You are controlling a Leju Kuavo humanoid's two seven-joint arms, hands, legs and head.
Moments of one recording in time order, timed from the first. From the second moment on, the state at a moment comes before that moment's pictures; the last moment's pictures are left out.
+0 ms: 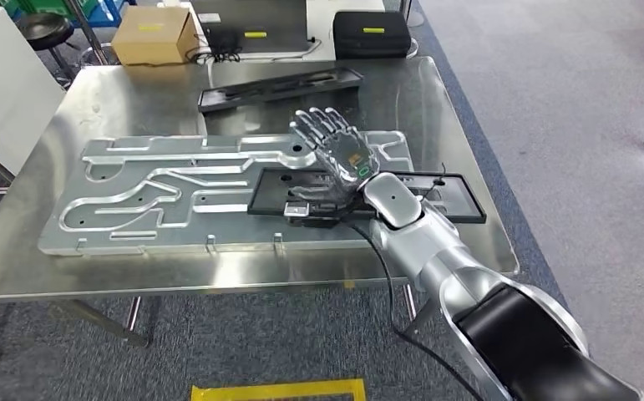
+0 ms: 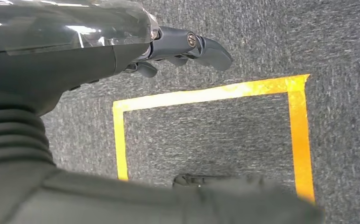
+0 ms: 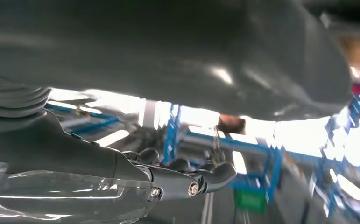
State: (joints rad) left arm -0.11 -0.02 1.22 -0.23 -1.12 0.05 -0.39; right arm -1.01 0.12 0.60 -0.45 1.30 -0.65 -0.24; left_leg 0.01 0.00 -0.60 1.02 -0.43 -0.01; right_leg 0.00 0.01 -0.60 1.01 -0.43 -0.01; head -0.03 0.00
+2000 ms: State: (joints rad) left arm -0.05 -0.08 1.33 -0.23 -1.06 -0.03 -0.40; right arm -0.01 -0.02 -1.24 -0.41 1.39 -0.37 -0.10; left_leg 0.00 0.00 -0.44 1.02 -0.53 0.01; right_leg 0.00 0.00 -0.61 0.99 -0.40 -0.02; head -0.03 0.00
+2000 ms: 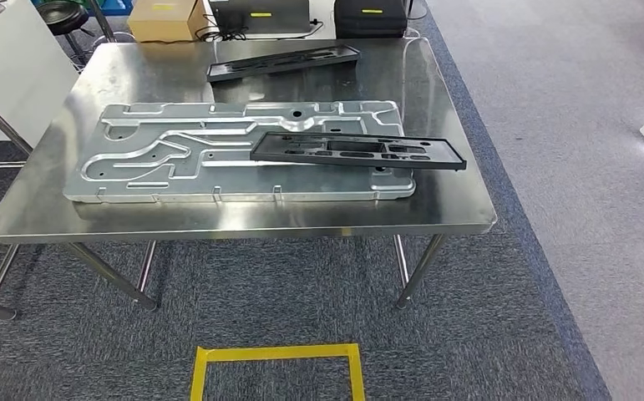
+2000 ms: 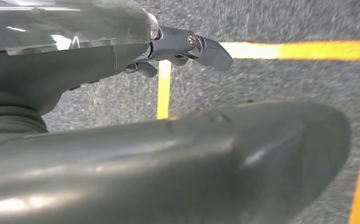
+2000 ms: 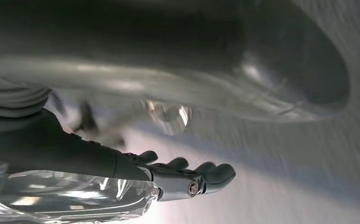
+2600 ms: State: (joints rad) left arm -0.05 -0.09 1.29 -0.22 -1.13 -0.06 -0.34; right arm -0.05 0.05 -1.24 -0.24 1.47 -0.08 0.10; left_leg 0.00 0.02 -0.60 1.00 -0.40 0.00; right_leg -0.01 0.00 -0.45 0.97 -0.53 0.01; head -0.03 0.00
